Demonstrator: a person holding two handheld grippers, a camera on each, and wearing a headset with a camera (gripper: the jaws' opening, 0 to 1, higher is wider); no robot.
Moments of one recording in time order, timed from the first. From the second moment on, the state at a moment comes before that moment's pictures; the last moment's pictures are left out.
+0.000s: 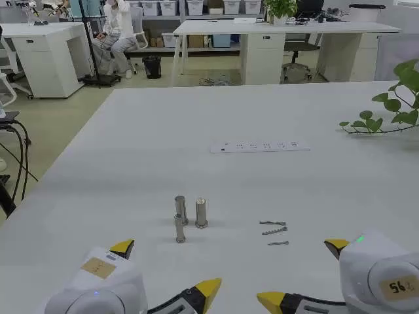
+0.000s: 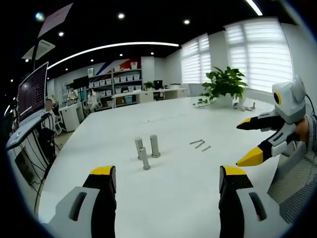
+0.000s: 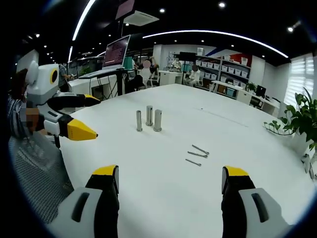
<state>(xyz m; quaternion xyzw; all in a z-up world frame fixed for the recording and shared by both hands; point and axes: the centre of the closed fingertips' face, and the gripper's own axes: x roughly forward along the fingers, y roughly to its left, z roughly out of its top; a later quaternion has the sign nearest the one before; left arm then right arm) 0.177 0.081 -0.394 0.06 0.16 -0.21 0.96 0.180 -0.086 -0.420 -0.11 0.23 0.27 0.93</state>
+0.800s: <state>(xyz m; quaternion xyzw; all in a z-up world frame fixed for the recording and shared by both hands) 0.176 0.081 -0.395 0.05 0.17 -0.21 0.96 0.178 -0.084 -0.422 -0.09 0.24 0.27 0.93</state>
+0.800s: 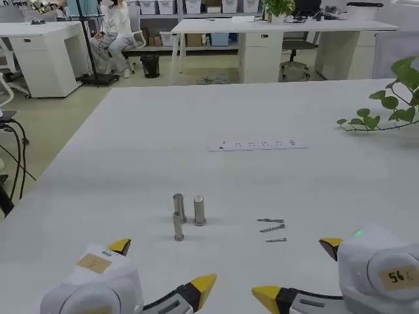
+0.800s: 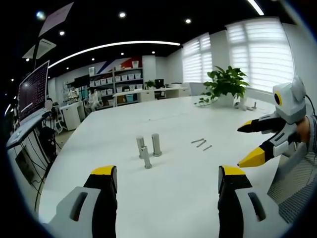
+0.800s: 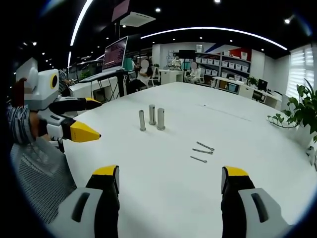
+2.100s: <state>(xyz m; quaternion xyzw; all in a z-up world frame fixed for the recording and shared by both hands) 0.175 0.081 -0.398 0.06 0.17 -0.21 0.96 0.183 -0.084 -0.415 -0.09 0.22 0.27 0.94</state>
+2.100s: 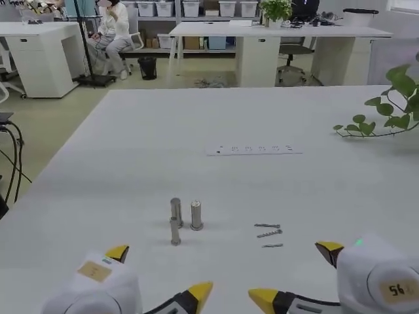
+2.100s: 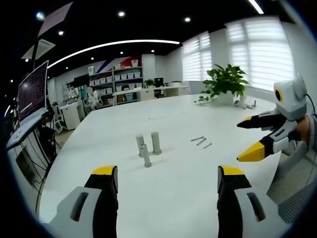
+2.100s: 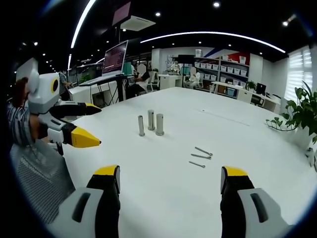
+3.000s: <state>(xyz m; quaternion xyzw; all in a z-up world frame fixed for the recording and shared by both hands) 0.171 0.097 -0.387 0.07 0.18 -0.22 0.96 0.177 -0.078 -0.387 -0.05 0.19 0.27 0.94</state>
